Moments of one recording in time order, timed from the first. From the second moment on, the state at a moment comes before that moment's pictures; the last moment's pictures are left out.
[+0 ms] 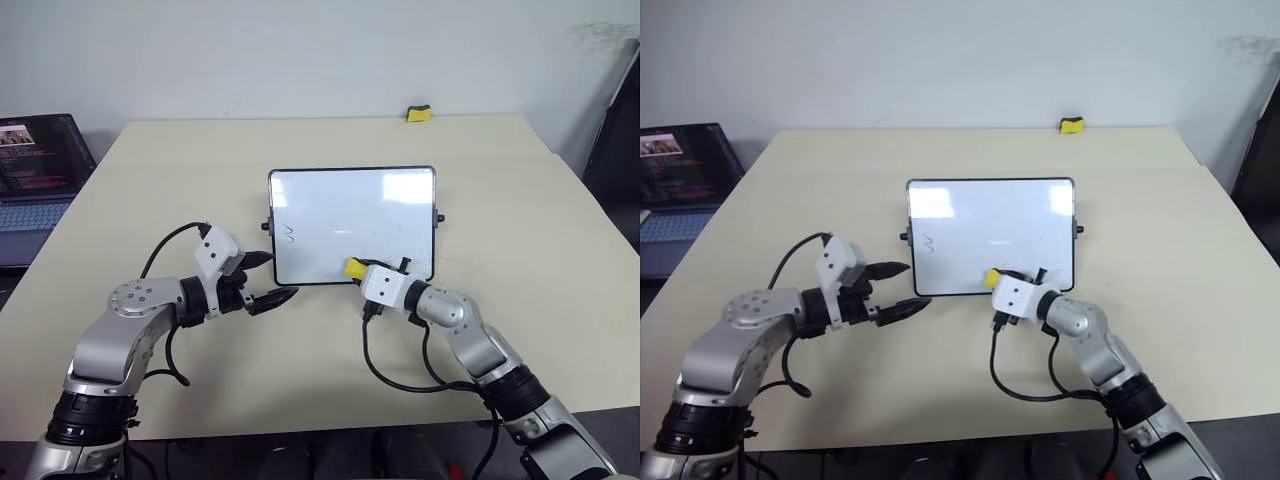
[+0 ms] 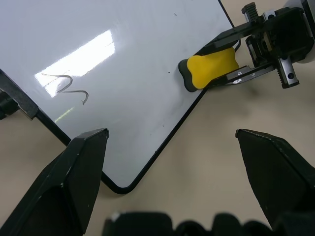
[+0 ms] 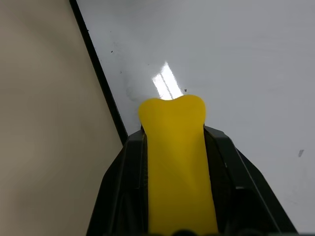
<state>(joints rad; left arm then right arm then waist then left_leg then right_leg) -0.24 0.71 0.06 -0.23 -0.42 0.56 -0.91 -0.42 -0.35 0.40 0.06 -0.37 0.04 0.49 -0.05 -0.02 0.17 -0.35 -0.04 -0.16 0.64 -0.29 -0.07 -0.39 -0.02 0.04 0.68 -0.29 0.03</state>
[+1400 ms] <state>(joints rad) -0.22 0.68 0.17 -0.15 -0.42 0.52 -0.77 -0.47 -0.25 0.35 -0.09 -0.20 0.15 0.56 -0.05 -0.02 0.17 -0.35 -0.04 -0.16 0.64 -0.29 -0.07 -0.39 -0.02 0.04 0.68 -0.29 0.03</state>
